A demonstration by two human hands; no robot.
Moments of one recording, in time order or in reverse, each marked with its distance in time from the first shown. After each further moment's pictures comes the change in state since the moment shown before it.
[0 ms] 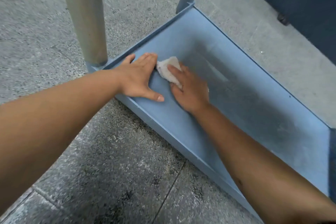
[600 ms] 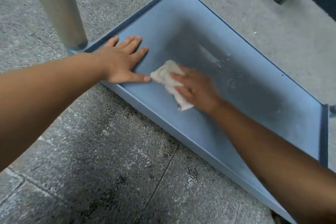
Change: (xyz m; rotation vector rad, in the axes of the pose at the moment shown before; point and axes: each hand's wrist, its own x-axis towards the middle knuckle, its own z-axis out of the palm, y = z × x) left_hand -0.001 0.003 0.002 0.225 -0.059 0.021; right_hand -0.062 0.043 -0.018 0.071 -0.051 -0.182
